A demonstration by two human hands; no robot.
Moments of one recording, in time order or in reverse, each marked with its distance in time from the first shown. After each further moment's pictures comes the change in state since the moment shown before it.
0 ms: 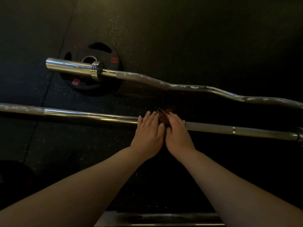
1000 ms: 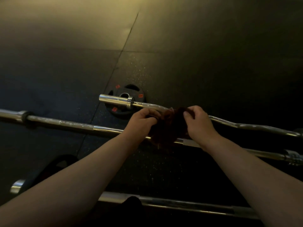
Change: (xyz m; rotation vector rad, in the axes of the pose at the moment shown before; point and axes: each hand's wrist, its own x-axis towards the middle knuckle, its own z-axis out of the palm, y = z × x) left_hand -0.101 0.077 -0.187 -0.943 0.244 -0.243; right_hand -0.077 -0.136 -0.138 0.353 0.041 0.011
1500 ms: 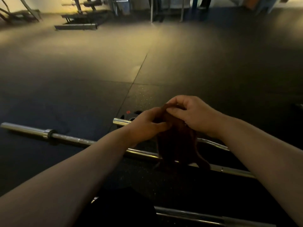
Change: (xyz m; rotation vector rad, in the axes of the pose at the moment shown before) left_hand -0.090 0.119 -0.016 0.228 -0.225 0.257; right_hand -0.086 -0.149 -0.058 -0.153 -0.377 -0.482
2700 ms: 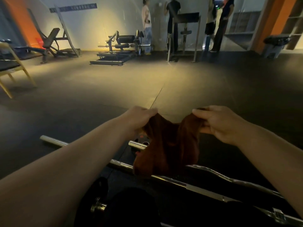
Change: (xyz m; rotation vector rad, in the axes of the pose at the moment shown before) left_hand -0.088 0.146 -0.035 -0.098 0.474 -0.133; right_hand -0.069 -0.111 -0.067 0.530 0.154 0.180
